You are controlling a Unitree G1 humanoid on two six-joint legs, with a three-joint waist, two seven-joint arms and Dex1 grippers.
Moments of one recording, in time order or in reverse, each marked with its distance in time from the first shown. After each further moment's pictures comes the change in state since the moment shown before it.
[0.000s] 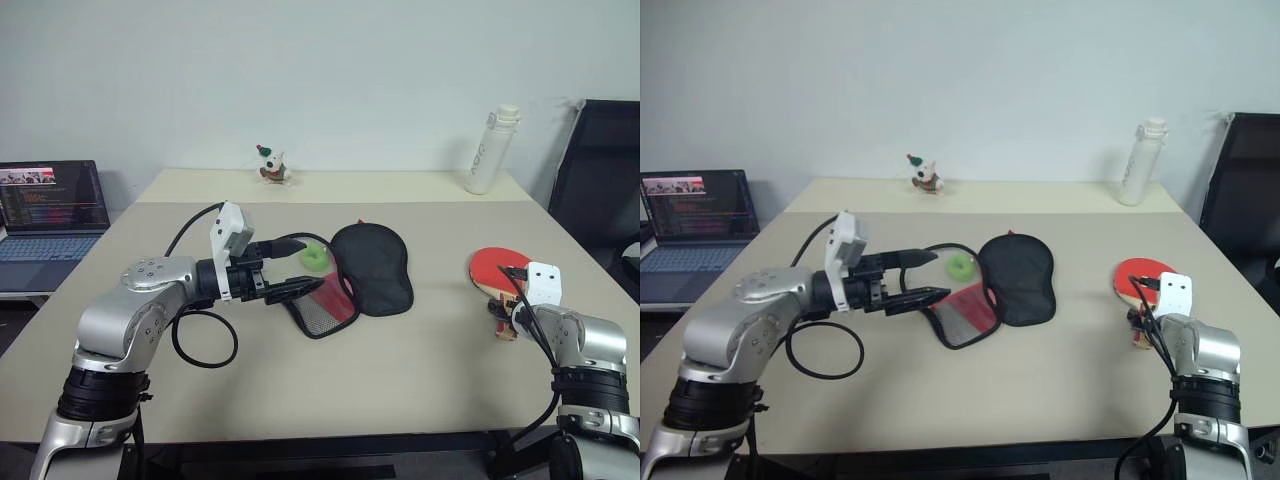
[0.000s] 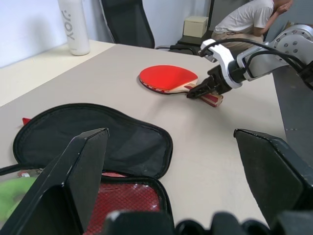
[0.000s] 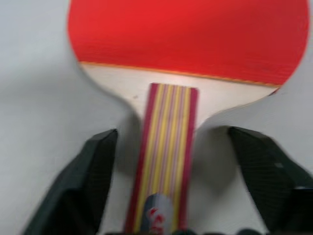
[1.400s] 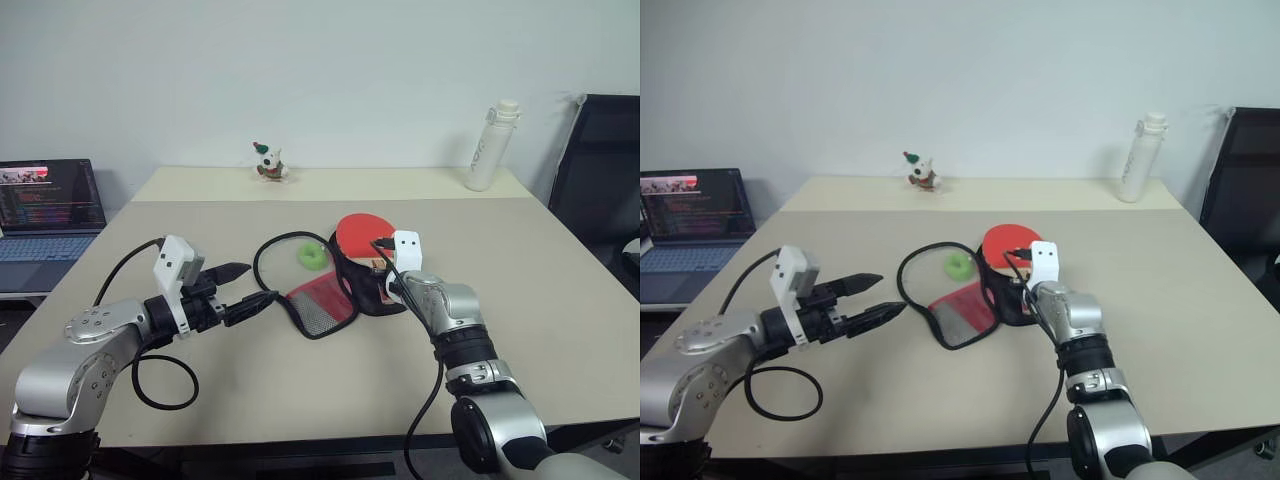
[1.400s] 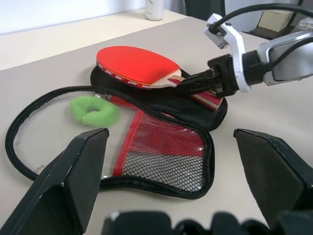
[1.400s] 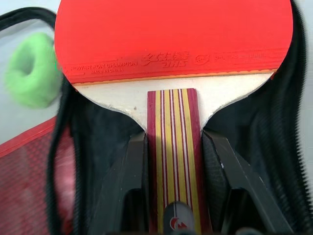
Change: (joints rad) left arm 0.319 0.060 0.205 -0.142 -0.058 0.028 0.199; right arm -0.308 0.414 0.239 0.276 -0.047 -0.255 0.013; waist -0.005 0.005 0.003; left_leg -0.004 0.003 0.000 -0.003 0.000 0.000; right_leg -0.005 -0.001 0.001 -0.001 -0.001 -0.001
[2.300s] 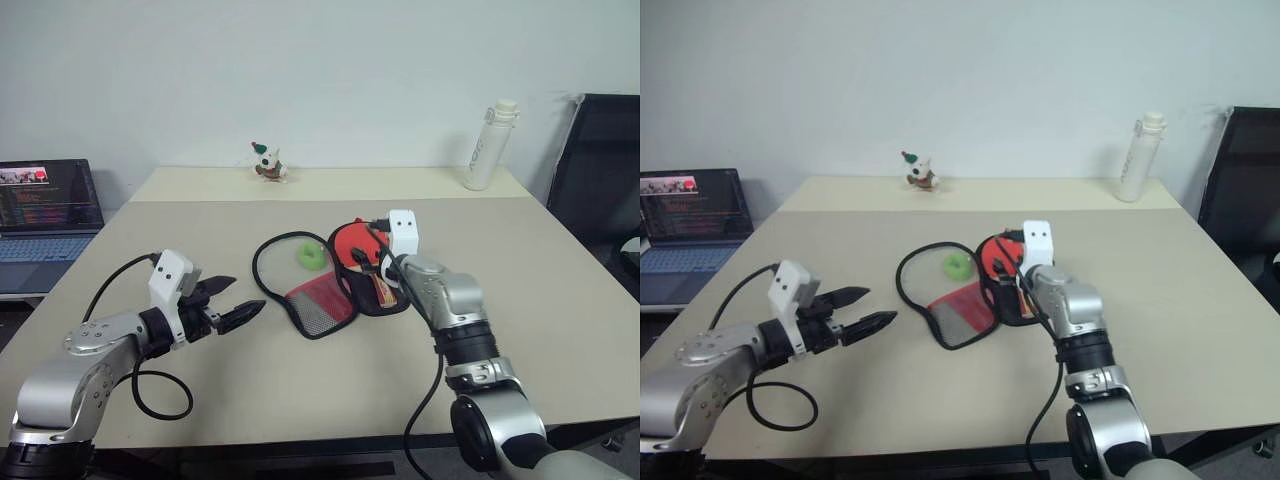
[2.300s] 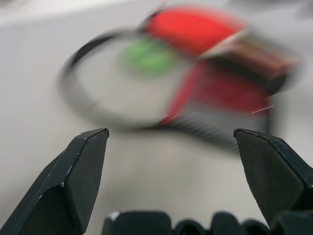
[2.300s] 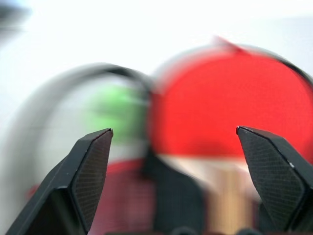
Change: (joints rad) left arm 0.062 -0.002 -0.021 0.163 0.164 -0.037 0.131; right arm 0.052 -0.122 0.104 -0.479 0.170 0.177 0.321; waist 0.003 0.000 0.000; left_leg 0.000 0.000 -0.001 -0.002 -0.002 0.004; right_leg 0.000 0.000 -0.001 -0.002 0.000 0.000
